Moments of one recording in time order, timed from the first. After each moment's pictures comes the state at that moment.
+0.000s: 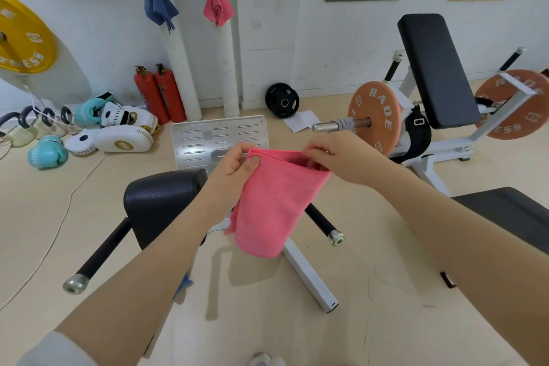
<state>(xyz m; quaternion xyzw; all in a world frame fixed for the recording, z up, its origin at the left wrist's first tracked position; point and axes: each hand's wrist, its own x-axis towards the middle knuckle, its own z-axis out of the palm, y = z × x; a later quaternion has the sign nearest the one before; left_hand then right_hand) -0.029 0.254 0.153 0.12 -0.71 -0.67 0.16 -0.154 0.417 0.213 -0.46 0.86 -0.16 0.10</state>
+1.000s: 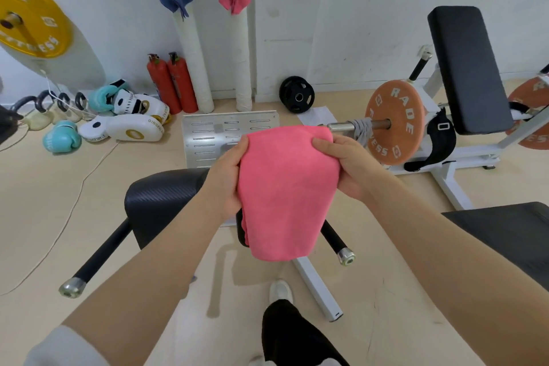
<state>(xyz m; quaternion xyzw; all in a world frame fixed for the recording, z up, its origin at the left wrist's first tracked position) -0.073 0.235 0.158 0.27 -0.43 -0.85 0.12 -0.196 0.380 0.174 -0.14 0.56 -0.69 0.42</state>
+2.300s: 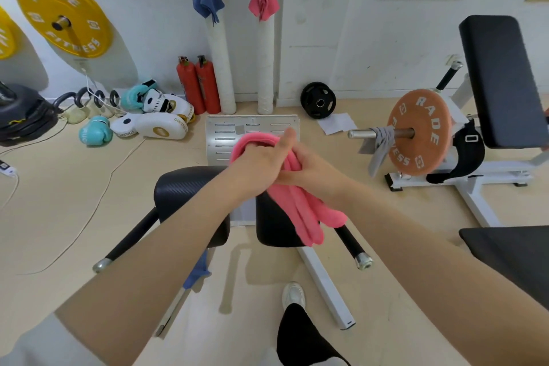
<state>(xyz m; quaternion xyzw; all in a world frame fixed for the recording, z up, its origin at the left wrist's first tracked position) -0.054 0.244 0.214 0.35 -0.83 -0.43 -0.01 -0.145 0.327 0.173 -0.43 0.65 -0.50 0.37</state>
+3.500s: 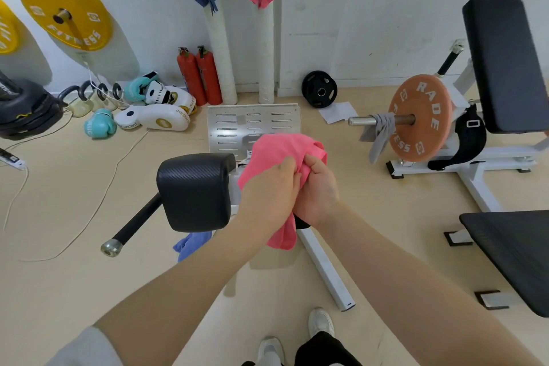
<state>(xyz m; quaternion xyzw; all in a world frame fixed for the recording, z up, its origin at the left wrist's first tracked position) -0.029 0.300 0.166 0.24 -0.95 -0.19 0.05 -0.109 0.350 0.124 0.08 0.37 -0.77 0.51</state>
